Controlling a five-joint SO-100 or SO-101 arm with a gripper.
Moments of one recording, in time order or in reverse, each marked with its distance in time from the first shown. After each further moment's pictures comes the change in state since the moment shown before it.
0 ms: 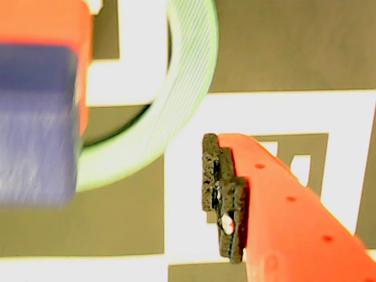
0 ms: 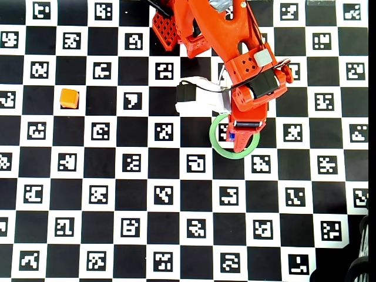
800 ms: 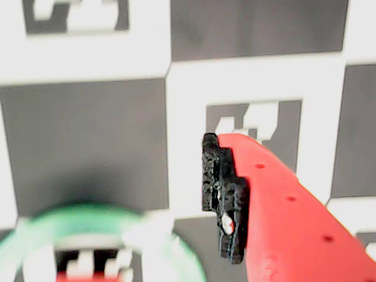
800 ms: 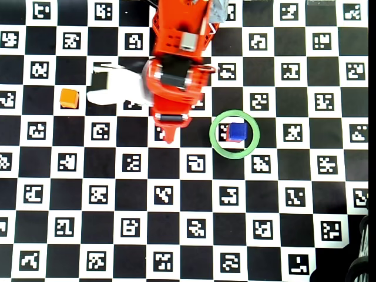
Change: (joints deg) arm 49.9 4.5 -10.1 15.3 -46.1
